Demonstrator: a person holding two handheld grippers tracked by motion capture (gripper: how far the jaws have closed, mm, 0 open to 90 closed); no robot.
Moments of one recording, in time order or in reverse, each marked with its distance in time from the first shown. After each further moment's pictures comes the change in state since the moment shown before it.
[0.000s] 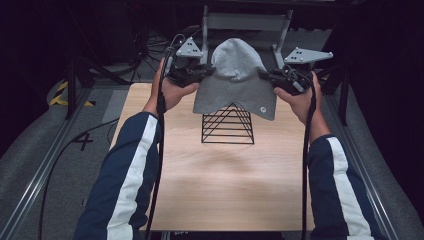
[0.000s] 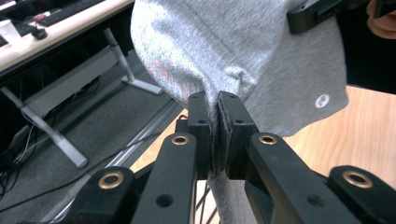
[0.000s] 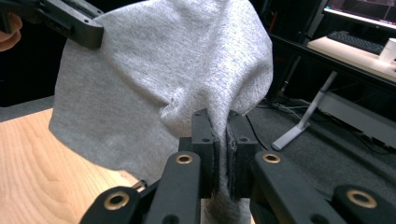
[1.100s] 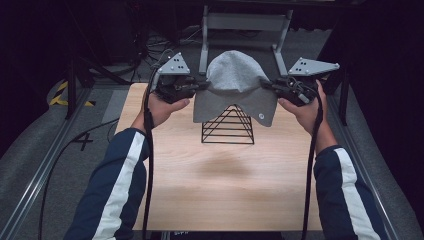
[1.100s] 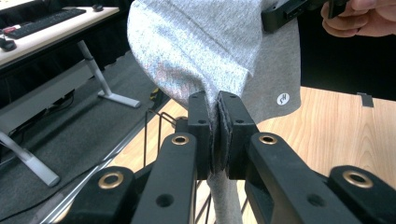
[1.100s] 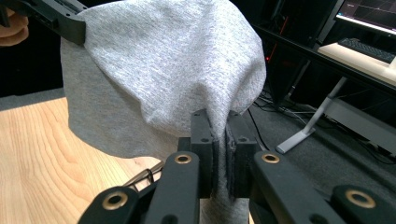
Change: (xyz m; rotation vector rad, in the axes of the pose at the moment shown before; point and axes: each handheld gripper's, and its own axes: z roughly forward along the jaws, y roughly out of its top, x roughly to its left) left arm -0.017 -0.032 -0.026 -0.065 -0.095 0.000; right arm 0.017 -0.010 -0.020 -0.001 0.030 -0.045
